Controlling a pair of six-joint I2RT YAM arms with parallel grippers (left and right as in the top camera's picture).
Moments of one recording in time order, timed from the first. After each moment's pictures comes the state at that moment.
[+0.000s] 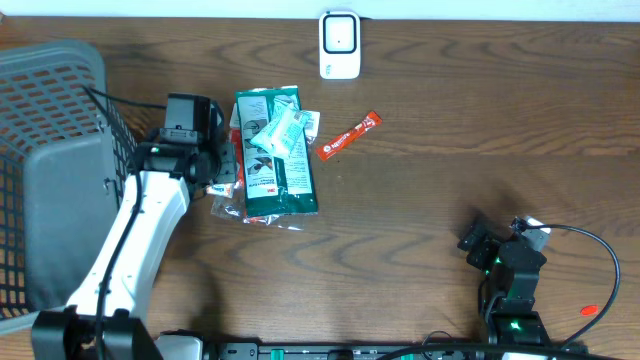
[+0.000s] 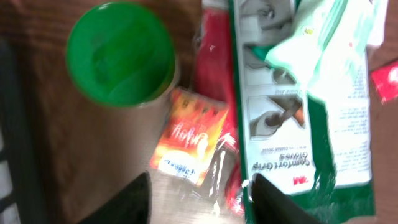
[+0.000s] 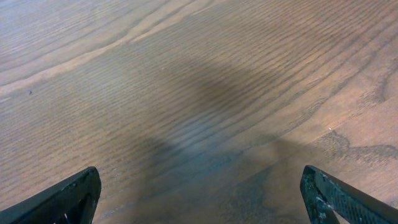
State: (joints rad) left arm -0.09 1.46 1.08 -0.69 0.04 -0.11; right arm -0.02 0.65 0.01 0.04 0.27 0.39
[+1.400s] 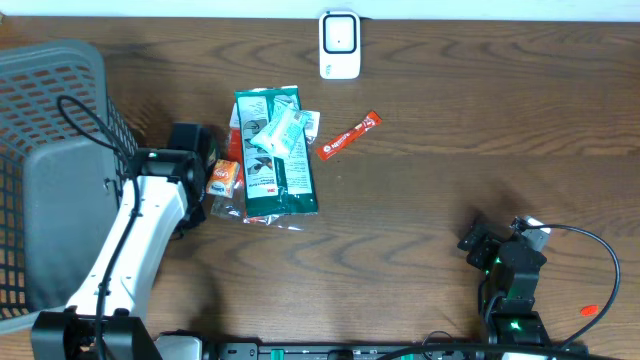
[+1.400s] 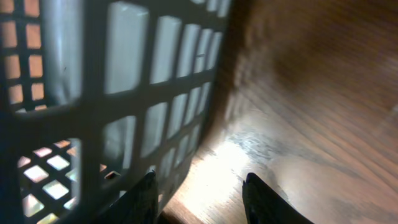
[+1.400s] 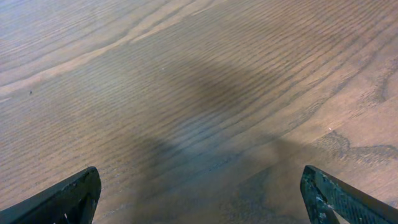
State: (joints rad) left arm -0.06 1.45 1.04 -1.12 -0.43 -0.47; right arm -0.02 0.65 0.01 0.04 0.27 0.39
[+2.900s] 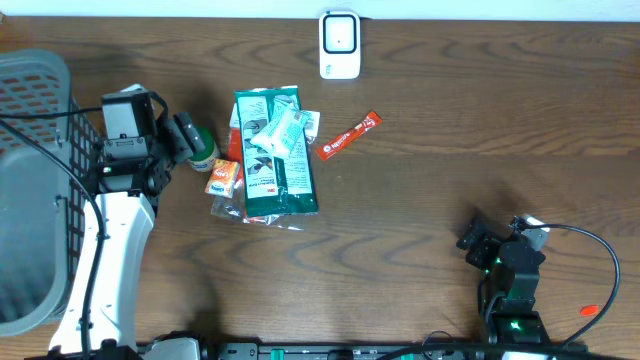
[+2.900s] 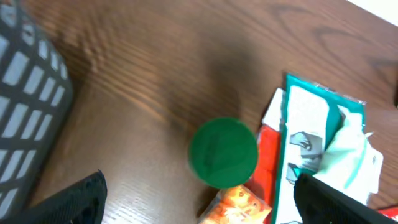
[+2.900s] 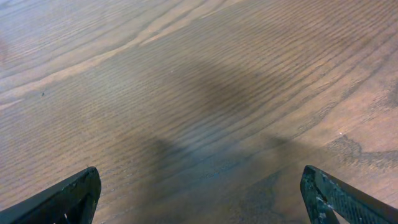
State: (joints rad) left arm 0.10 1.36 1.04 -0.45 0.00 -0.28; right arm -0.02 0.65 0.01 0.06 0.25 0.39
